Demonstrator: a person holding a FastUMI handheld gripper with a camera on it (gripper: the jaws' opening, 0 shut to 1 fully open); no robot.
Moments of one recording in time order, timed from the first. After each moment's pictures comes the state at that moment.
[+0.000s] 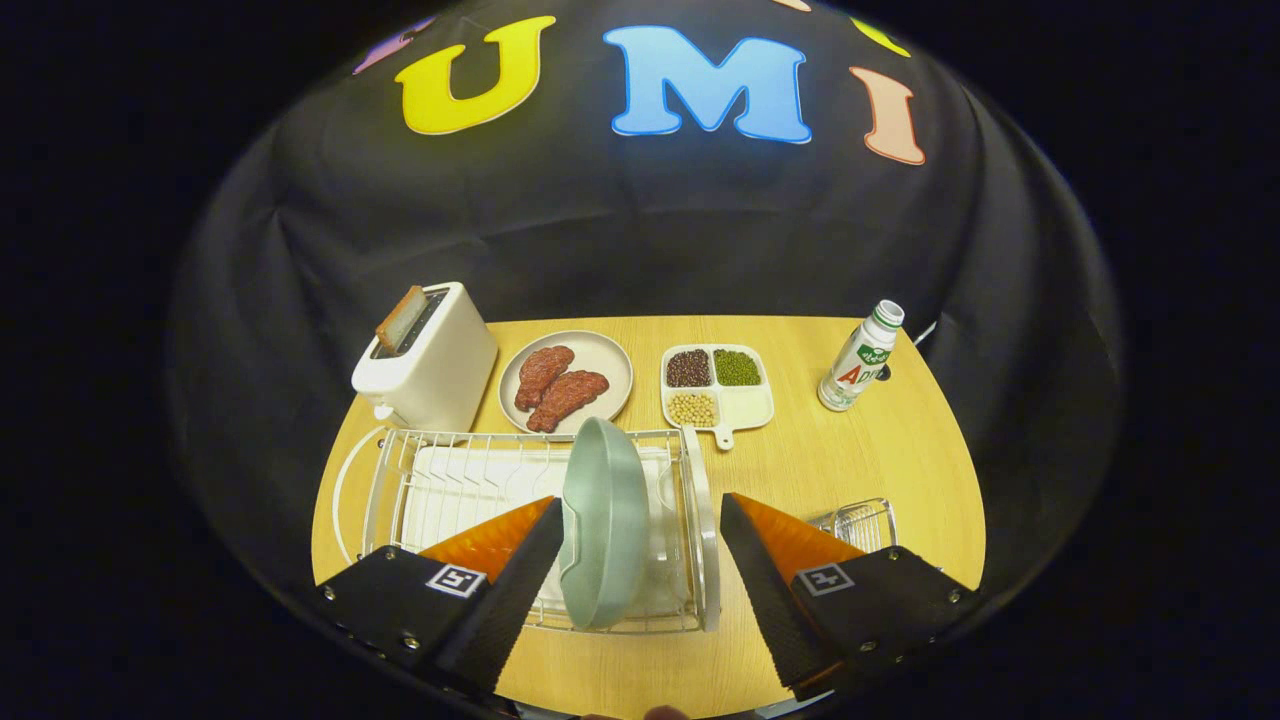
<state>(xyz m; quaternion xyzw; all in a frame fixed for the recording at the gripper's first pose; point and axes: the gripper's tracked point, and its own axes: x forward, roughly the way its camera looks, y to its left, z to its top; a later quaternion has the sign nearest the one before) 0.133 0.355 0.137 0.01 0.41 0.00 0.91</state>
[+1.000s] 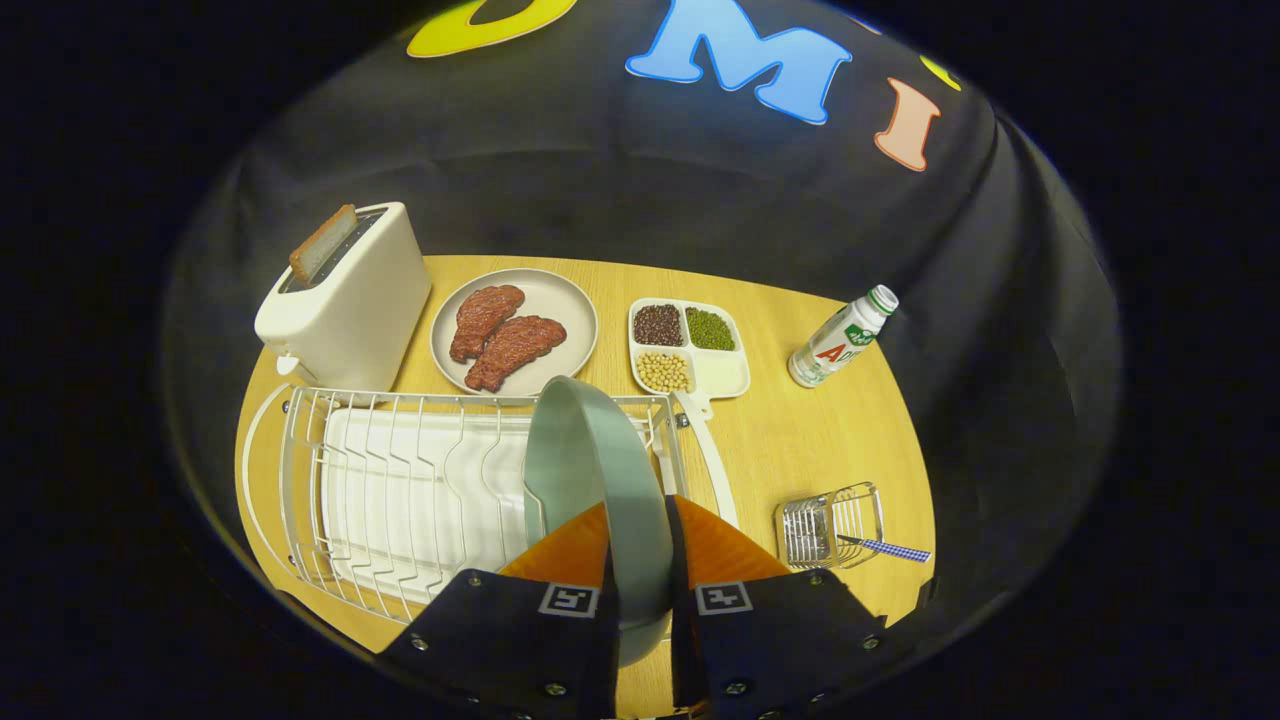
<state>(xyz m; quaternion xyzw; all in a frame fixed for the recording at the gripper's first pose) 0.148 0.377 0.103 -0.11 0.45 -0.10 0.88</state>
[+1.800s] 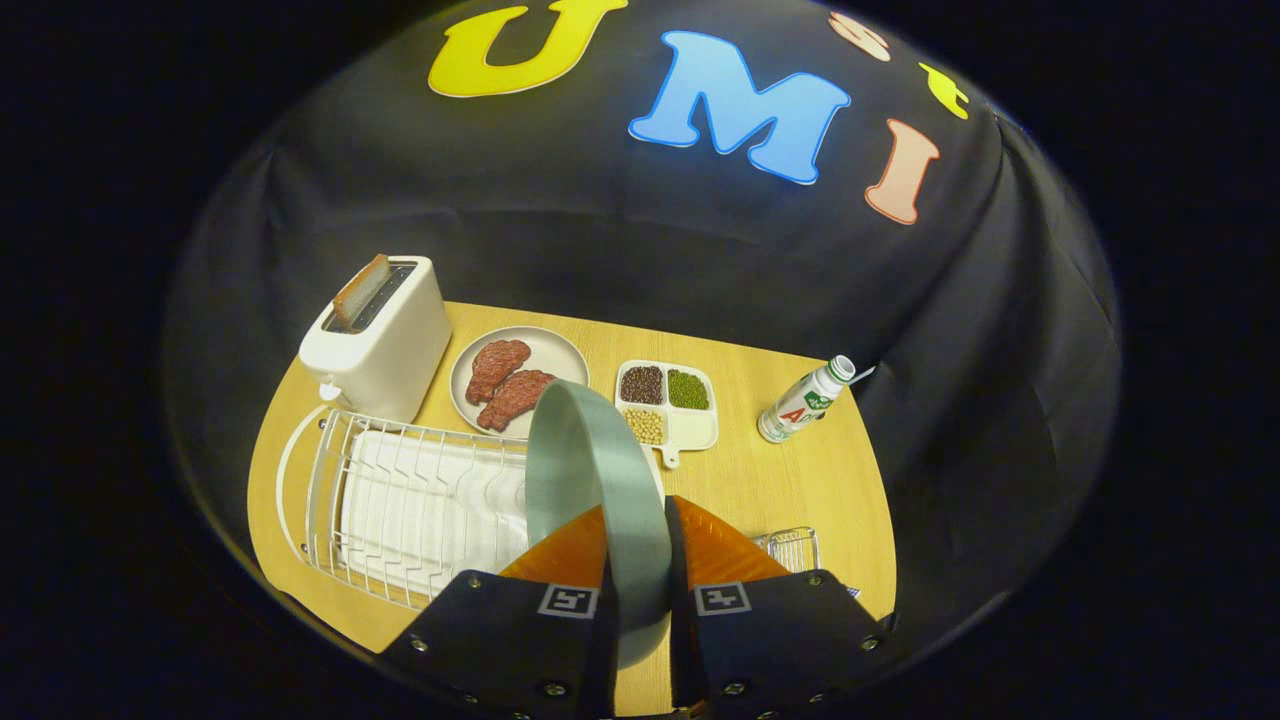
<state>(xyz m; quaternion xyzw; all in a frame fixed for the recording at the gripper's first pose) 0.126 0.352 0.183 -0.09 0.41 -0.04 0.90</state>
